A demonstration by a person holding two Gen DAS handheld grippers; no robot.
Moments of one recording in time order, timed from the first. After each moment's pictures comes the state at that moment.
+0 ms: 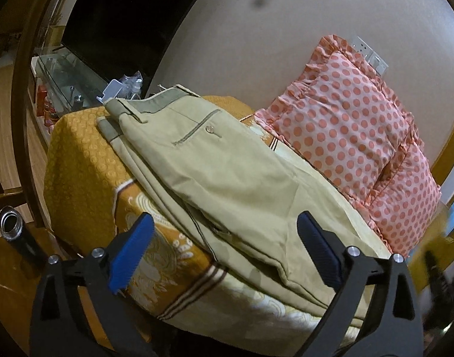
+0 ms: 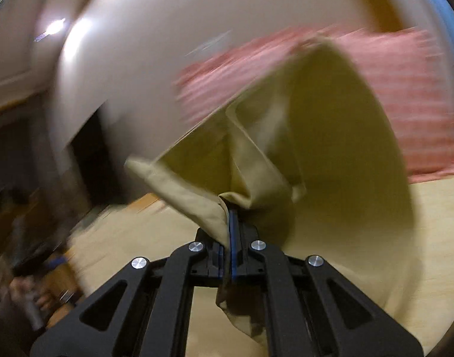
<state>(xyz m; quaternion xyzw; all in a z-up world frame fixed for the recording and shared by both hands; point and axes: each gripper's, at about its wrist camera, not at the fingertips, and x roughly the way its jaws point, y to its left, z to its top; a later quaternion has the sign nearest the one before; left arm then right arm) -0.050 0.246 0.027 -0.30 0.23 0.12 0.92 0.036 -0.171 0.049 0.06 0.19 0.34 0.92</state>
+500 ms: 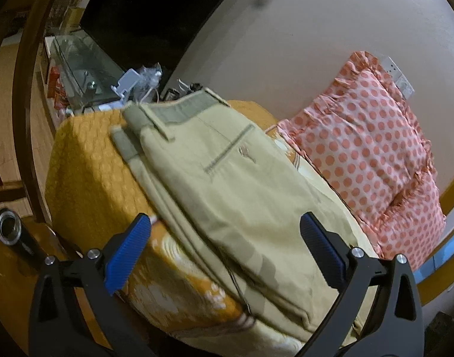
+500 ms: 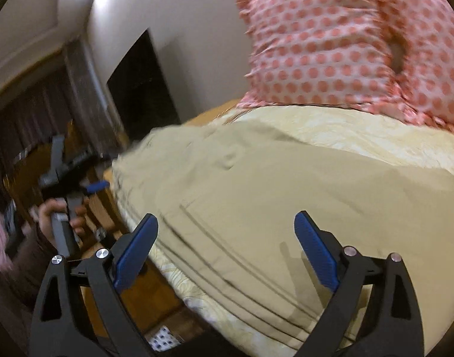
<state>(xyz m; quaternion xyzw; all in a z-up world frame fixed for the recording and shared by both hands) -0.027 0.293 0.020 -0.35 0.23 0.15 0.90 0.013 -0.145 0.013 0.06 0.28 0.38 0.88</state>
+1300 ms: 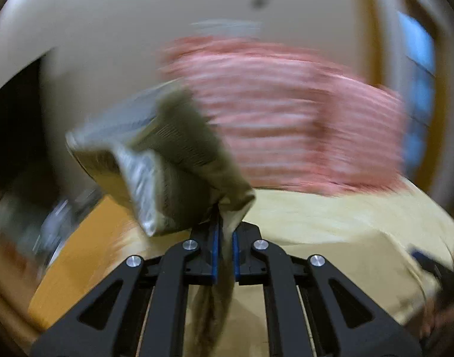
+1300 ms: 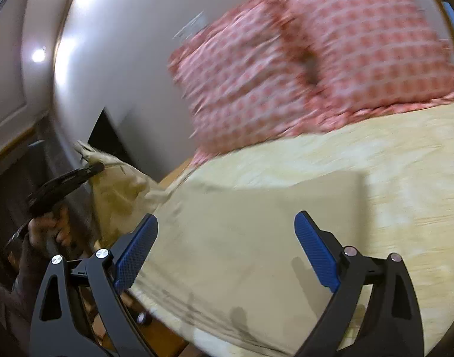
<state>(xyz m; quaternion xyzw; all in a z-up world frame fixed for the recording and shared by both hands) 0.033 0.063 0.156 0.04 0.19 -0.08 0.98 0.020 -0.285 0.036 0.21 0.20 0.27 0.92</state>
